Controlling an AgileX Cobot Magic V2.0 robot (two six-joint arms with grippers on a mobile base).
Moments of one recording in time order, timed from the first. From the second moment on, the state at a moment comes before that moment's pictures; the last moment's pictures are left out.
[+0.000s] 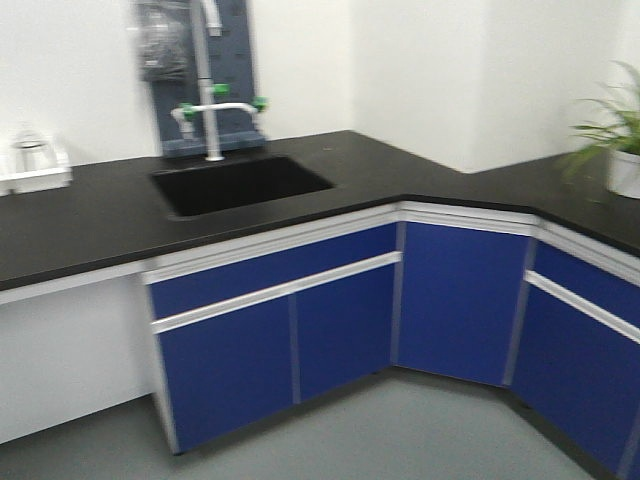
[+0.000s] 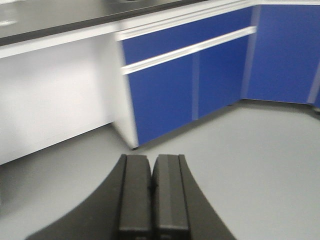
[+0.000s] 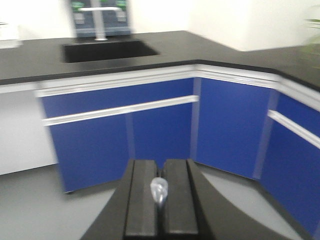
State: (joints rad) left arm -0.07 -0.01 0.03 -0.02 0.01 0.05; right arm 0.25 0.53 -0.40 -0.61 0.14 0.61
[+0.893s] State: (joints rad) left arm -0.07 -0.01 0.03 -0.02 0.01 0.05; right arm 0.25 0.53 -0.40 -0.61 0.14 0.61
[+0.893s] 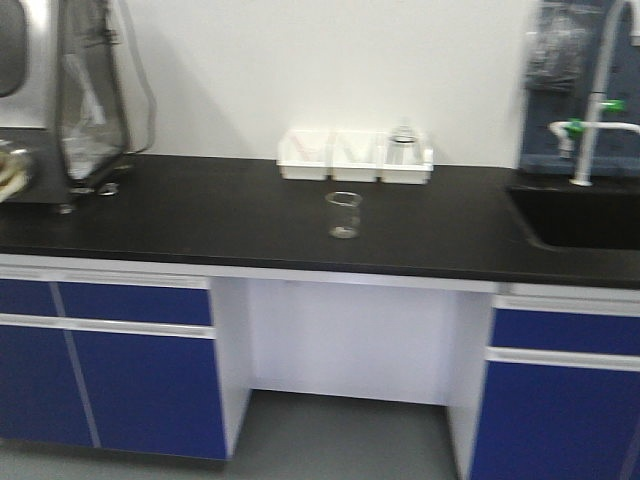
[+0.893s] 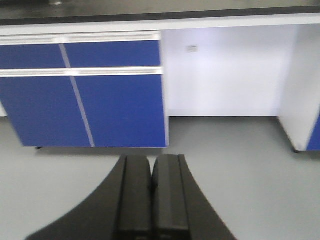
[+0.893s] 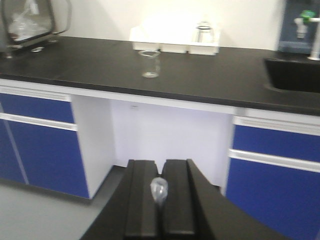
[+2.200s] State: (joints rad) left arm -0.07 -0.01 0.03 -0.02 0.01 0.05; right arm 0.25 0.53 -0.40 -0.61 0.14 0.61
